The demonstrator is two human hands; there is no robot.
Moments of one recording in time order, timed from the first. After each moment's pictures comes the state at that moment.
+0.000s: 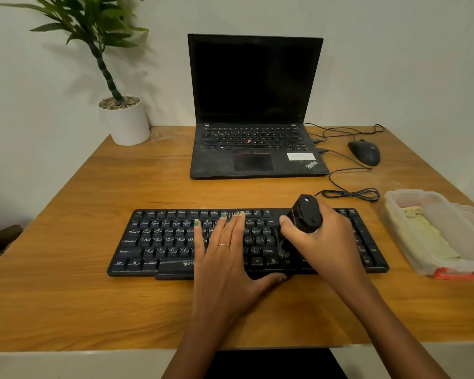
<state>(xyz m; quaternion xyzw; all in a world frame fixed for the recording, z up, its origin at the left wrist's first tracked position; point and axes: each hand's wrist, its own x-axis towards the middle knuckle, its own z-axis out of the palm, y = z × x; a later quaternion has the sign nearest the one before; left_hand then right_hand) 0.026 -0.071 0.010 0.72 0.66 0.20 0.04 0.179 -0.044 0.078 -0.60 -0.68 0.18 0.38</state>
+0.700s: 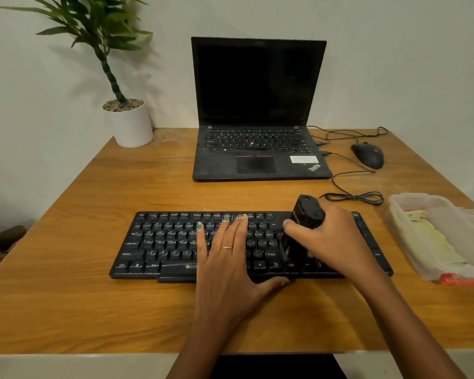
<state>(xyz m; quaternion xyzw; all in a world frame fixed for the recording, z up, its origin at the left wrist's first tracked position) 0.025 -0.071 0.009 0.72 0.66 0.21 0.04 0.184 -0.030 0.092 -0.60 -0.70 0.25 0.31</state>
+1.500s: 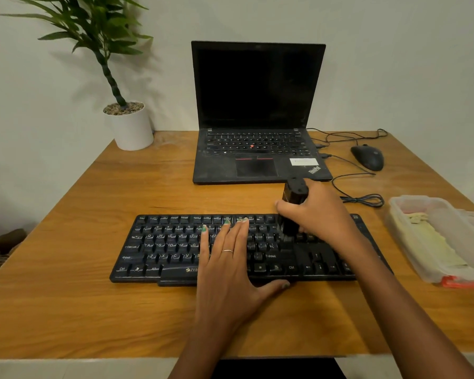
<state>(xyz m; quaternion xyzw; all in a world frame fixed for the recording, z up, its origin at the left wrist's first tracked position) 0.024 -0.070 0.004 0.72 0.66 0.21 0.02 0.174 0.014 0.094 -0.60 -0.73 0.19 0.26</state>
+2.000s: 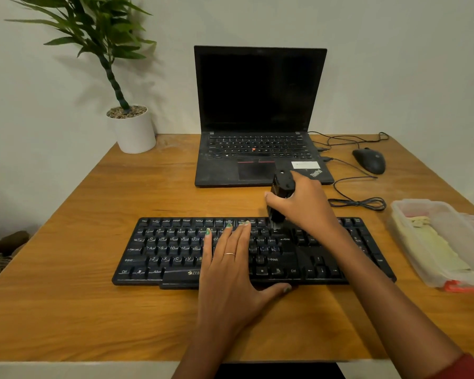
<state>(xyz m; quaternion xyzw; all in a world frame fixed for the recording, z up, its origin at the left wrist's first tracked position) 0.024 -0.067 0.001 0.73 0.65 0.21 0.01 0.157 0.037 0.086 -0.58 -0.73 0.17 0.32</state>
